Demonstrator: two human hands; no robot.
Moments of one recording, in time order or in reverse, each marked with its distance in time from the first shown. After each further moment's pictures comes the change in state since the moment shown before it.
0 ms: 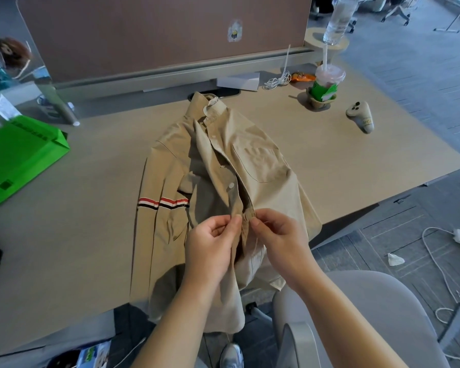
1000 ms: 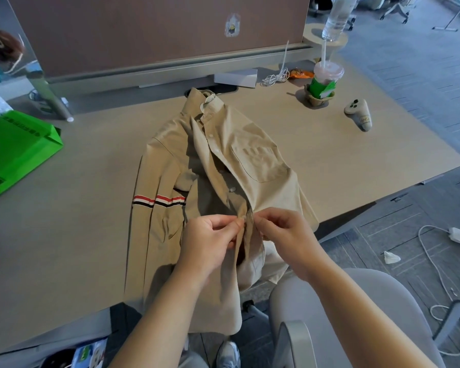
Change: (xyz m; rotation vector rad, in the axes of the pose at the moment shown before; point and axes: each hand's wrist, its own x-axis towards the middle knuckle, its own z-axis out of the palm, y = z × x) left_hand 0.014 -0.003 -0.001 0.019 -0.141 -0.054; right_hand 0.011 0.000 -0.023 -0.132 -0.089 0.034
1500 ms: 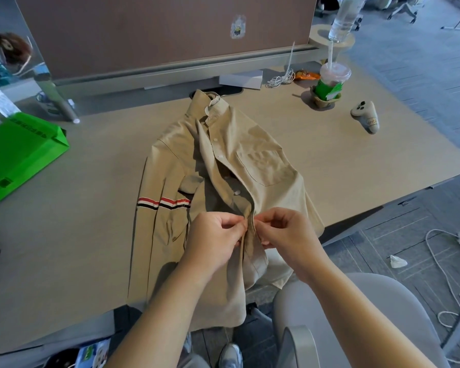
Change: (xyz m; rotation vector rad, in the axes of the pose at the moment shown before) left_hand 0.013 0.005 -0.002 0.172 -0.034 0.064; right_hand 0.009 0.001 0.005 0.053 0.066 0.086
